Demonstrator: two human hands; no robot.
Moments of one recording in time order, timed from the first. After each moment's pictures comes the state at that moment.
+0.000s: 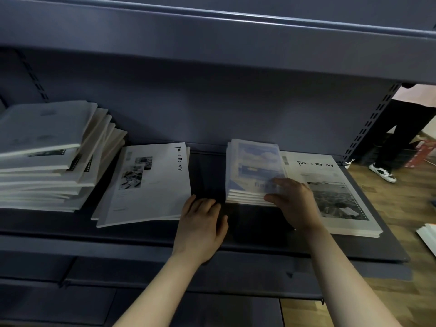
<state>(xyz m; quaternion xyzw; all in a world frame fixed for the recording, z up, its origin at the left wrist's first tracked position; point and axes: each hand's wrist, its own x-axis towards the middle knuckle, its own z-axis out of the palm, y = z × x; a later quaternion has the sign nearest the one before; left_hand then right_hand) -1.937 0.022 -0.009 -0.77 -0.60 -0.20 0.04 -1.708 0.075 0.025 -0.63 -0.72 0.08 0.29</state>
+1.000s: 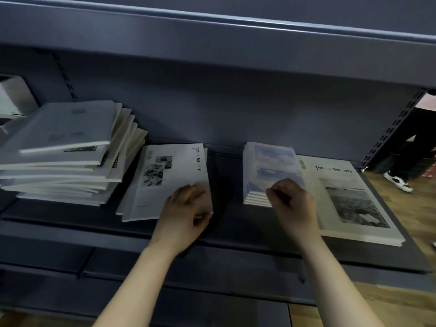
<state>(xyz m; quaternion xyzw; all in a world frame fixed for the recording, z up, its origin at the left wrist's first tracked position) -2.017 0.023 0.003 -0.76 -0.61 -0.23 -0.02 -1.771 0.048 0.034 -0.60 -0.68 0.12 0.41</state>
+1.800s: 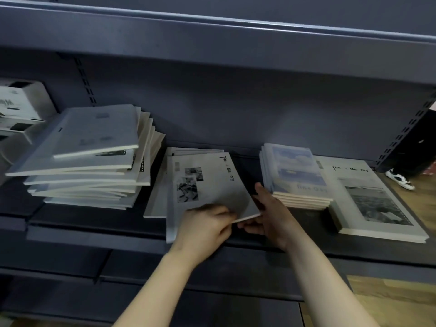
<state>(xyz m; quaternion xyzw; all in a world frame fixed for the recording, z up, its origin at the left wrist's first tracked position) -2.037 0.000 0.026 -0.84 -0.46 -0.27 0.02 -1.860 0.045 0.026 -0.52 -0.37 0.67 0.38</state>
